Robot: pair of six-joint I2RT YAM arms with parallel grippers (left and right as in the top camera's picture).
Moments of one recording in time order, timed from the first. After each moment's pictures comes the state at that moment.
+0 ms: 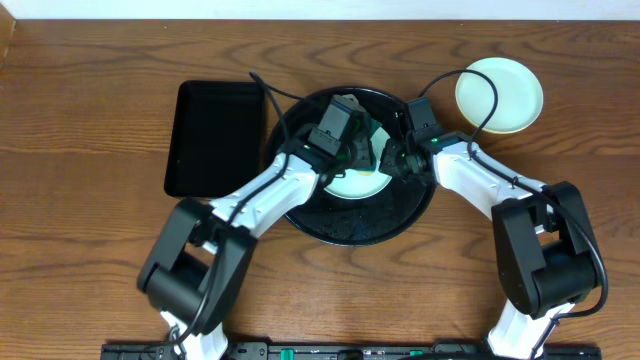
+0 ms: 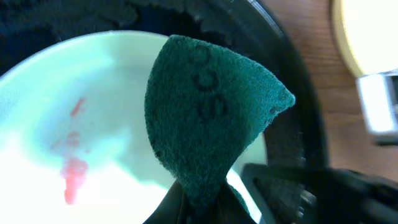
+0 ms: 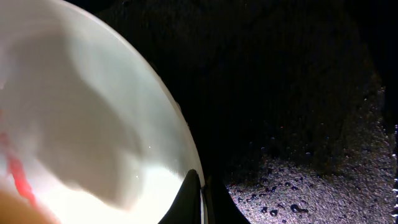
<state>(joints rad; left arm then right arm) -0.58 1.89 1.20 -0.19 0.08 -0.66 0.37 1.93 1.15 -0.41 -0.08 0.64</state>
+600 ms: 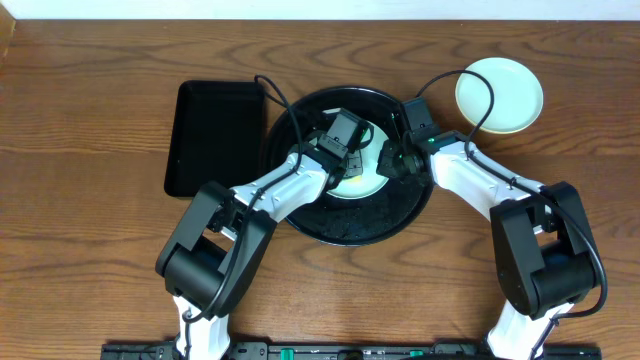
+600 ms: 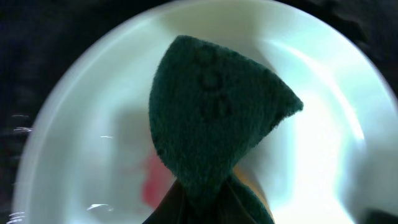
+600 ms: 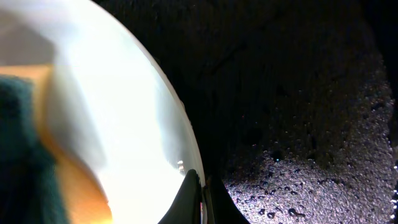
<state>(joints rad) -0.60 1.98 1.21 -0.29 -0.18 -0.69 0.38 1.93 1.16 -0.44 -0.08 0.65</state>
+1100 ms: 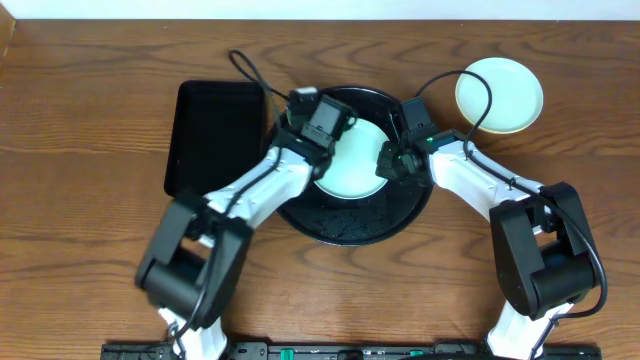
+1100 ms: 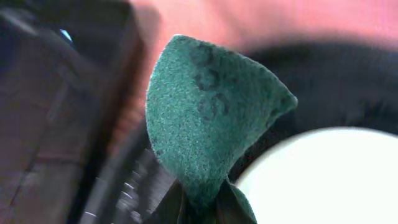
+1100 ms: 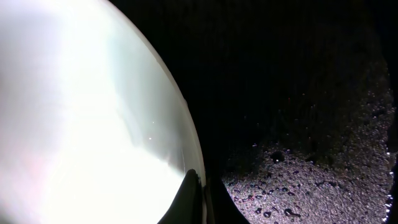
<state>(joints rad) -0.52 1.87 1.21 -0.31 -0.48 -0.56 0.38 1.93 1.17 -0.48 -0.08 0.65</state>
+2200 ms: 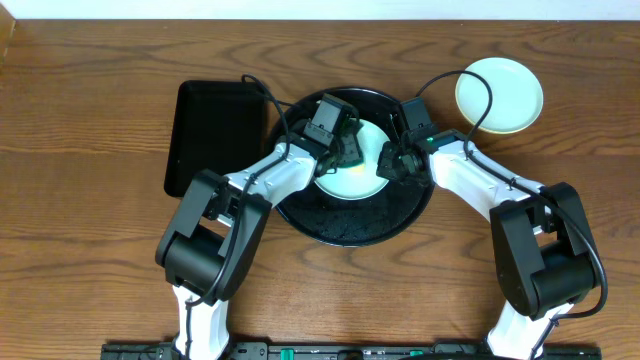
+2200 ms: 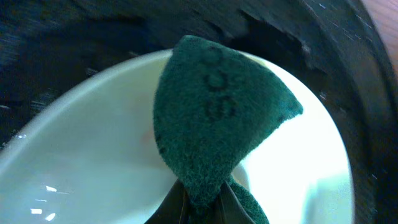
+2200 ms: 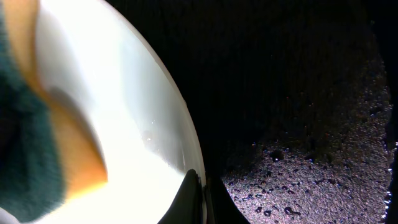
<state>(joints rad) -0.50 2.03 1.24 -0.18 0.04 -0.74 0.38 1.92 1.17 -0.49 -0.07 0.65</state>
